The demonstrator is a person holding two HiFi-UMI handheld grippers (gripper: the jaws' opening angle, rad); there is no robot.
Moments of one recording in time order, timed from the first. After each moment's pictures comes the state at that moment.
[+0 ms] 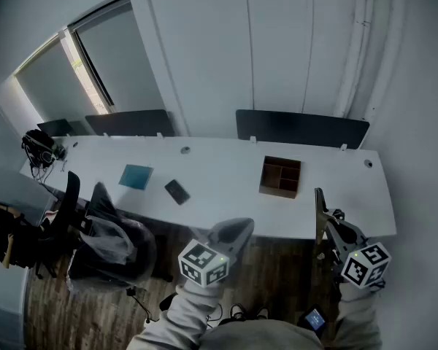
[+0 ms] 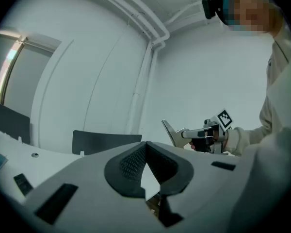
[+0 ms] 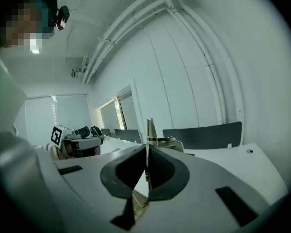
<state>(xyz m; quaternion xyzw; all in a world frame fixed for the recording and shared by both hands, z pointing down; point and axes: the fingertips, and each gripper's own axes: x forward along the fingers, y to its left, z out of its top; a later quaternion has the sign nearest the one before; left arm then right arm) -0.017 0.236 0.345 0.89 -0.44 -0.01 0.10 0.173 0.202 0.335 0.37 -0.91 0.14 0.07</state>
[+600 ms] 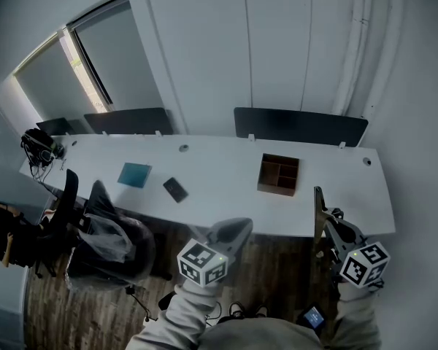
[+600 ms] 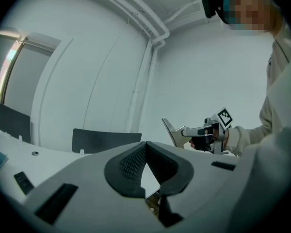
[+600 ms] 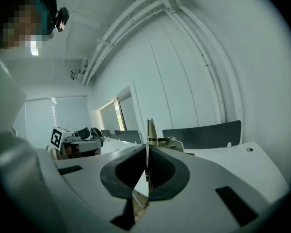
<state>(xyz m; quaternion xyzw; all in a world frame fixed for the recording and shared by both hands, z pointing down) -0.012 0.239 0.352 0.89 -0.44 0.00 0.11 0.178 0.205 0.336 0.38 -0.91 0.15 0.06</state>
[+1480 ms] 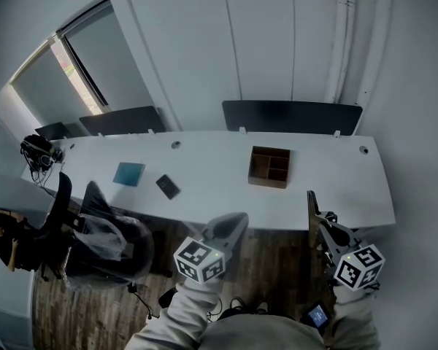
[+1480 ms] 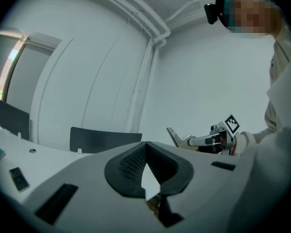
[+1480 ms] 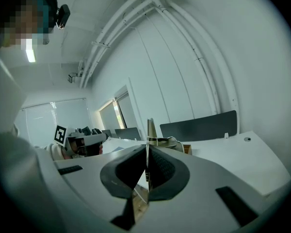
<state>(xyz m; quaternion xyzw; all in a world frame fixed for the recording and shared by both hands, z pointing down) 0.028 0.226 0.367 0.88 -0.46 0.00 0.11 0.219 0.213 0.378 0.37 -0.91 0.18 0.06</state>
